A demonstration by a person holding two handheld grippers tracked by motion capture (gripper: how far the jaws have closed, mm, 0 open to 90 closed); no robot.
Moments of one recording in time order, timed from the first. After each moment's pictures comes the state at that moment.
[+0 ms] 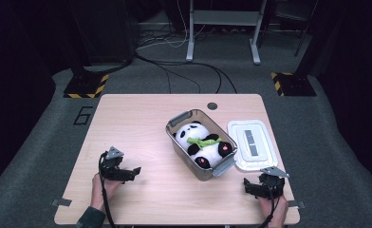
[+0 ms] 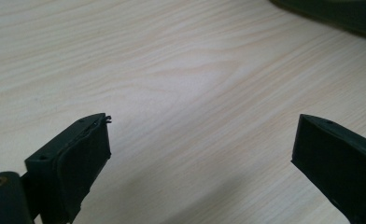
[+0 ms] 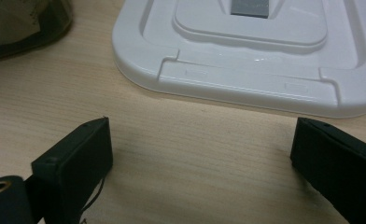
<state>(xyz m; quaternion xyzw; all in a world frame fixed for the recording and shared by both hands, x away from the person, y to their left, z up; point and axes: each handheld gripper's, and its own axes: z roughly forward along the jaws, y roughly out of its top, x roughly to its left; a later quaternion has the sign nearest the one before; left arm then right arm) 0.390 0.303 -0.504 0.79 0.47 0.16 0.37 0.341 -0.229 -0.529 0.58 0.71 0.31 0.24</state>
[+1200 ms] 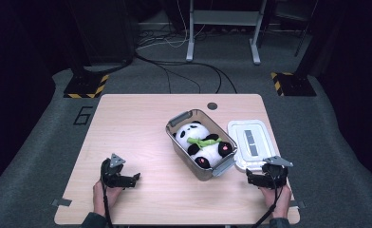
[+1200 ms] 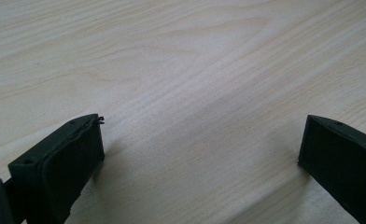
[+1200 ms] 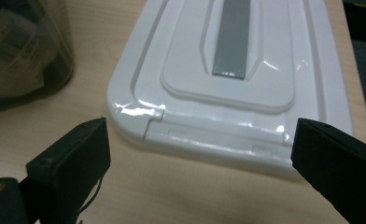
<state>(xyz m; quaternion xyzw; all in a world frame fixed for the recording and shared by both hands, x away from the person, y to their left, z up) 0.381 0.301 -0.531 0.79 0.47 0.20 0.33 0.364 -0.235 -0.499 0.56 0.72 0.32 0.26</state>
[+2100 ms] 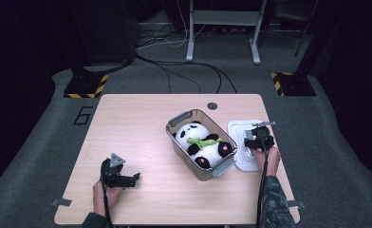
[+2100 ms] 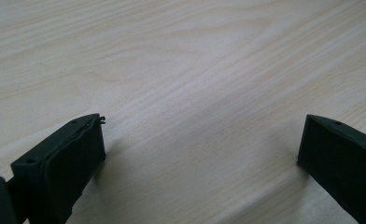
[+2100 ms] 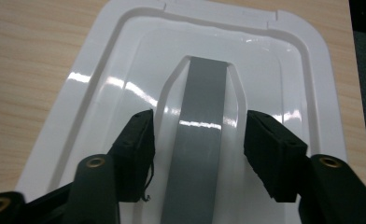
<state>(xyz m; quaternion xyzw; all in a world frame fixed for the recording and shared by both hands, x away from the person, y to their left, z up) 0.381 0.301 -0.531 0.79 0.47 0.20 0.34 0.502 -0.229 -0.496 0.59 0.73 0.25 0.24</state>
